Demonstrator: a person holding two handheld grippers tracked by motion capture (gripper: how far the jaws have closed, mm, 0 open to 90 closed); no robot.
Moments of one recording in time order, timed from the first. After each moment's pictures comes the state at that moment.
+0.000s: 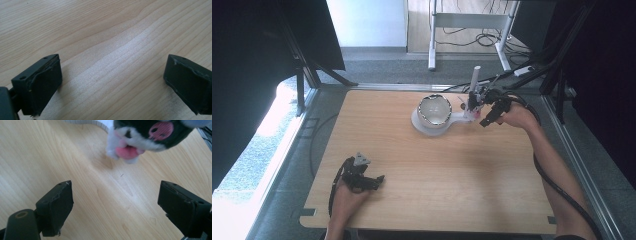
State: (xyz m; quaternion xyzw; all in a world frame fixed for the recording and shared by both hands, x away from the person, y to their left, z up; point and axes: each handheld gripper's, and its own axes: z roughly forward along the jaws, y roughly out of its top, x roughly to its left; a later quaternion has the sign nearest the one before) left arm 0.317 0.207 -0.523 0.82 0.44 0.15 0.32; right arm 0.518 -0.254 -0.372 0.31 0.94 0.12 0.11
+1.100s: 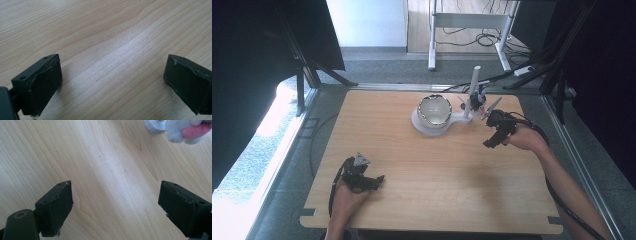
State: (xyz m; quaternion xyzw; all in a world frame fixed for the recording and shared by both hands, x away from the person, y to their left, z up) left arm 0.316 0.208 -0.523 0.82 0.44 0.15 0.32; right arm 0.449 -0.259 -0.388 0.26 0.95 0.12 0.12
